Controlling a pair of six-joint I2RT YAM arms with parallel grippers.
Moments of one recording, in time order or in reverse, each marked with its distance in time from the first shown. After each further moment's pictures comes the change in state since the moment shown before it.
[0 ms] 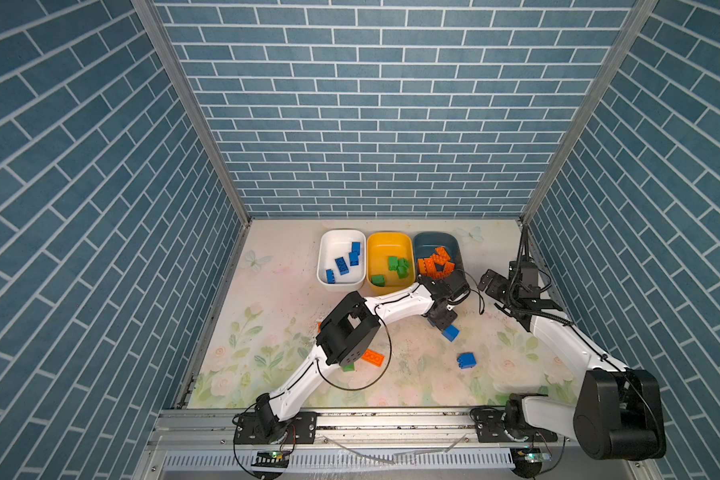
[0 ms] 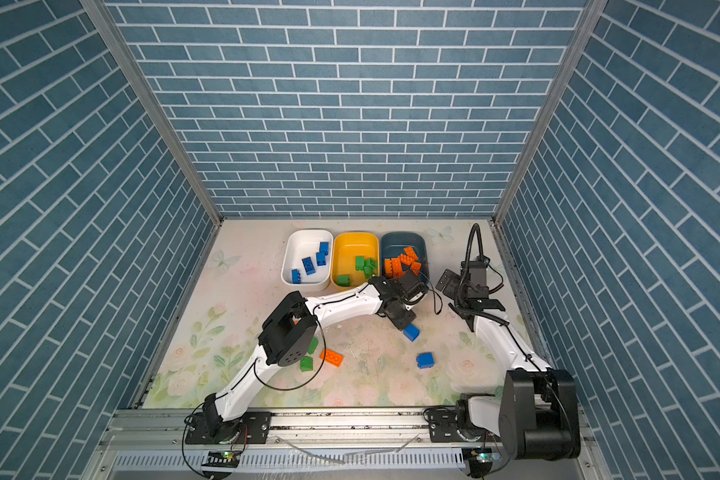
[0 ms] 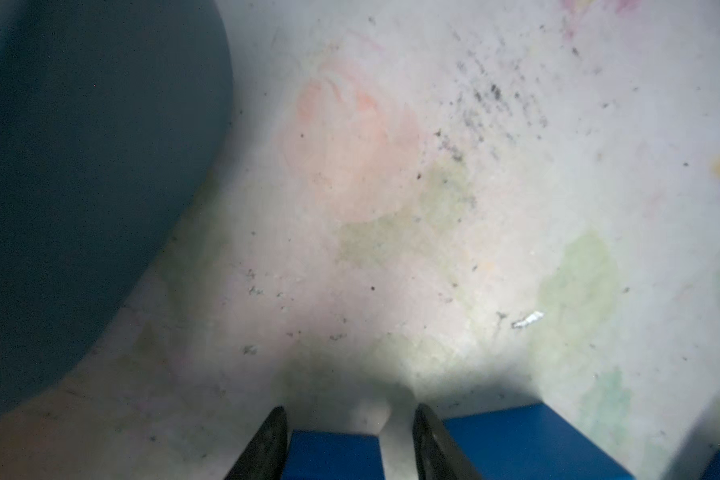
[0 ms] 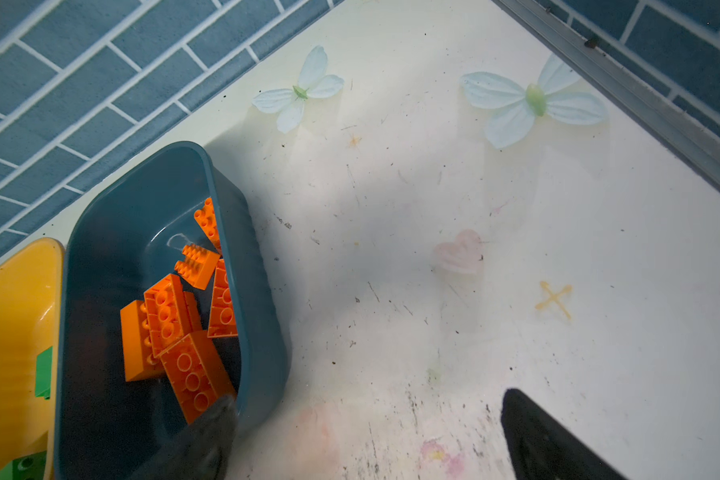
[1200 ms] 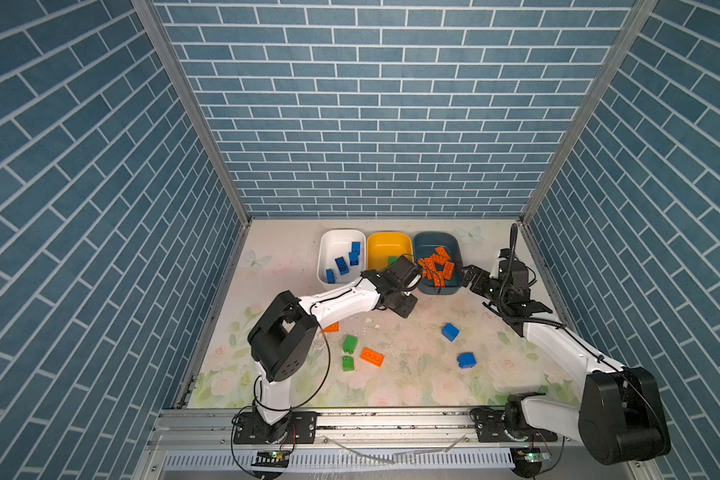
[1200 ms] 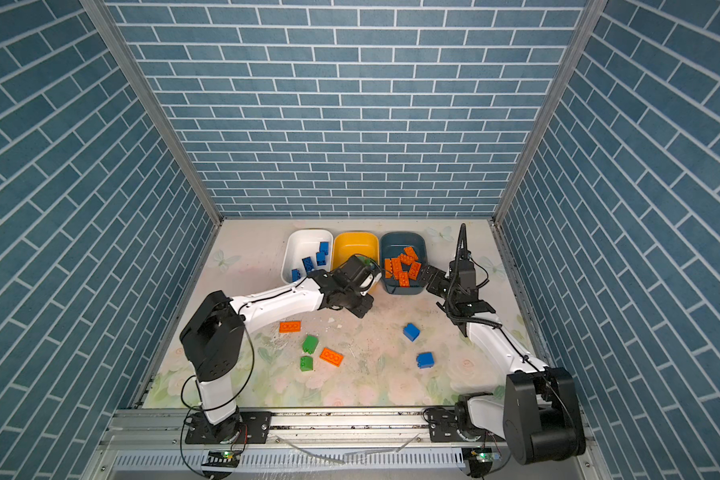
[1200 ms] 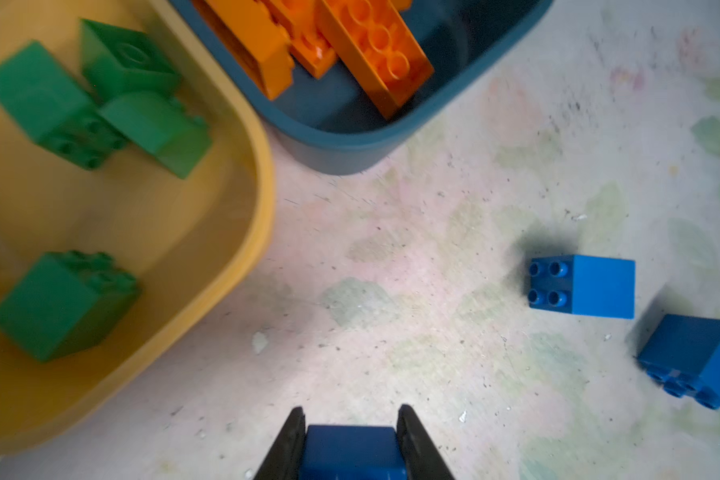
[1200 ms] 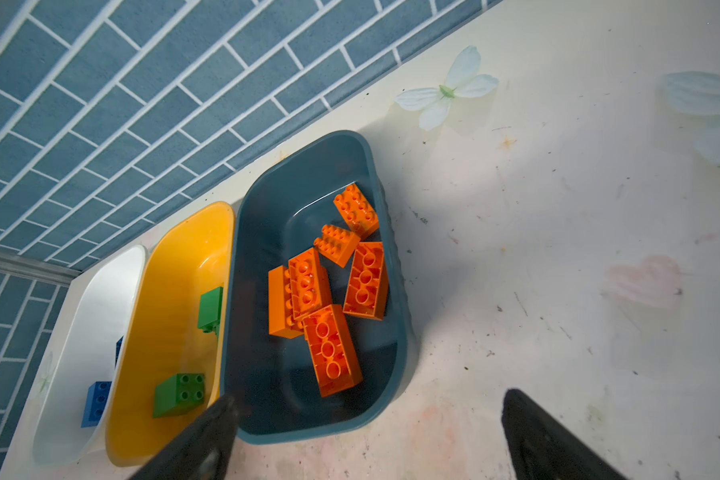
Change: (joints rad) left arm 0.206 -0.568 -0.624 0.232 0.030 -0.088; right arm 0.141 0.001 -0.035 0.204 -0.163 0.025
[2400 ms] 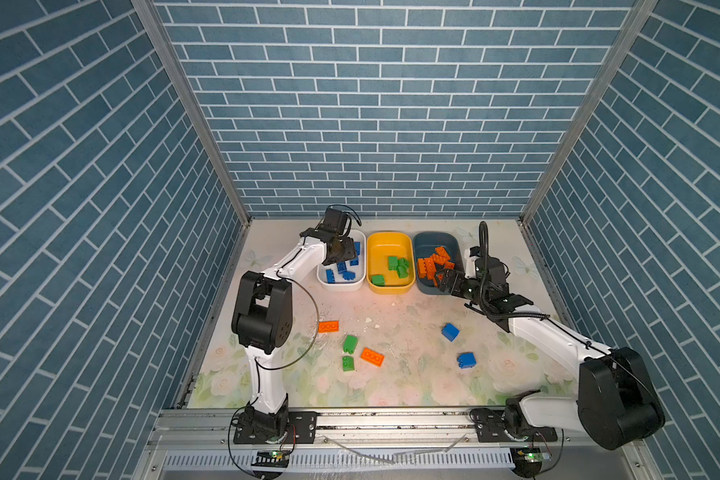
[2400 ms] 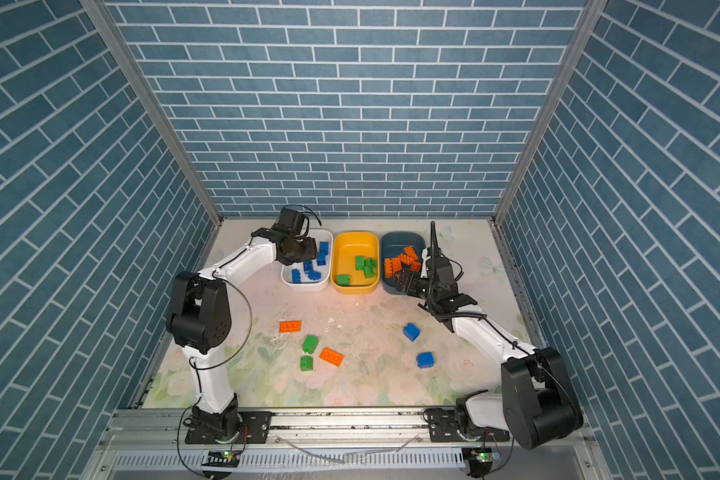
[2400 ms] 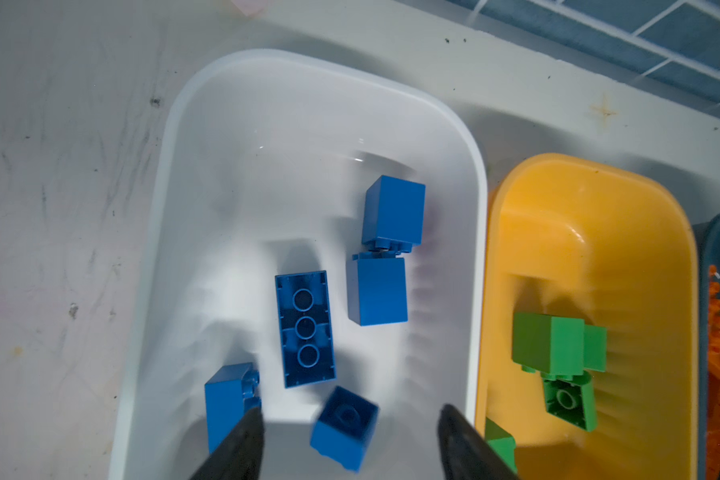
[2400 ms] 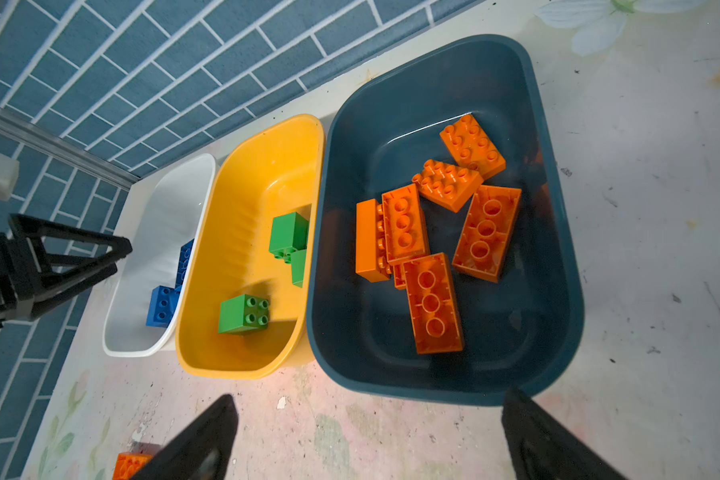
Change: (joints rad) left arm 0.493 0.123 0.219 -0.078 -0.045 -0.344; right arm 0.169 0.078 0.062 -0.017 -0.056 -0.036
